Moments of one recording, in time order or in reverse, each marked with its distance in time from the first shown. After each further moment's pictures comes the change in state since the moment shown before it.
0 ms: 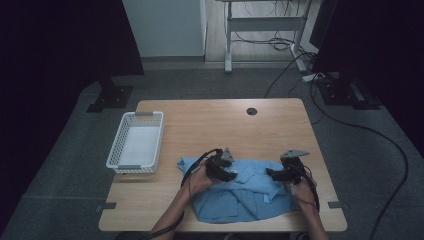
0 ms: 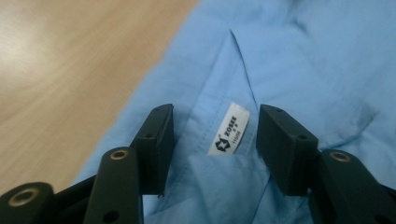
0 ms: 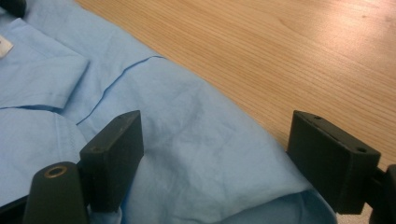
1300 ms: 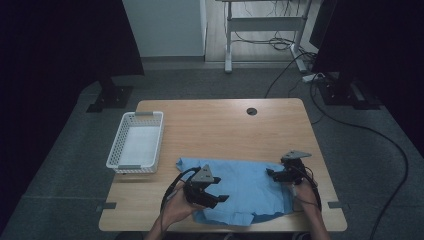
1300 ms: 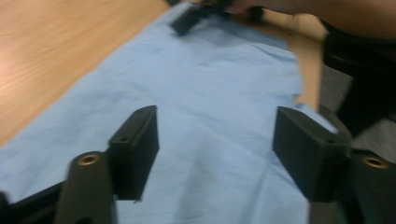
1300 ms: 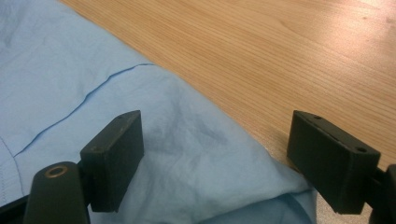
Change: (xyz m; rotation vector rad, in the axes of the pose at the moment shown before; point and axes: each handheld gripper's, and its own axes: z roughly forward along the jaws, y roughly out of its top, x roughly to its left) left arm -0.063 -0.036 -0.108 -0.211 -0.077 -0.123; right arm -0.002 -0.005 -0.002 -0.030 0.019 0.002
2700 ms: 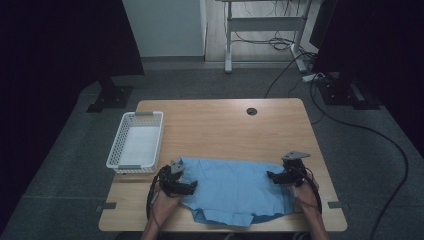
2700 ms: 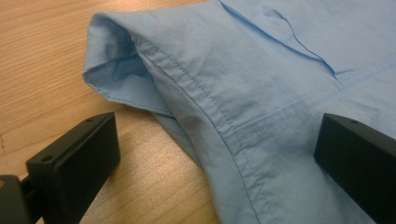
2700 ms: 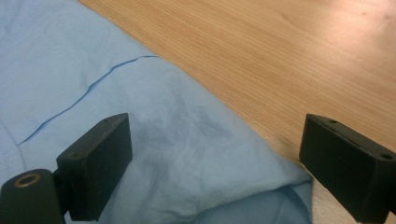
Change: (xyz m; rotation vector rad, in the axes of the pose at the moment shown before) left arm 0.074 -0.087 0.001 0.094 0.489 -0.329; right arm 0.005 0.002 -0.006 0.035 -0.020 -0.025
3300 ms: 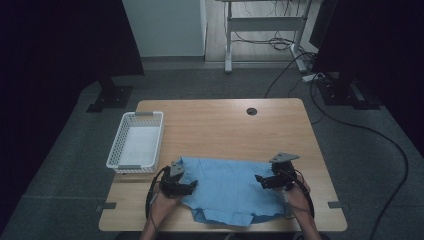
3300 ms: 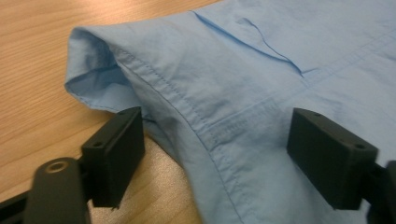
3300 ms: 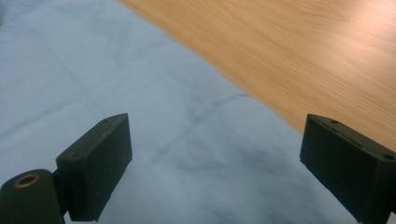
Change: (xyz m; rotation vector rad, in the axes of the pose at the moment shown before) left arm -0.002 -0.002 -0.005 -0.048 -0.063 0.051; right arm 0.055 0.027 -0.015 0.000 0.051 -0.043
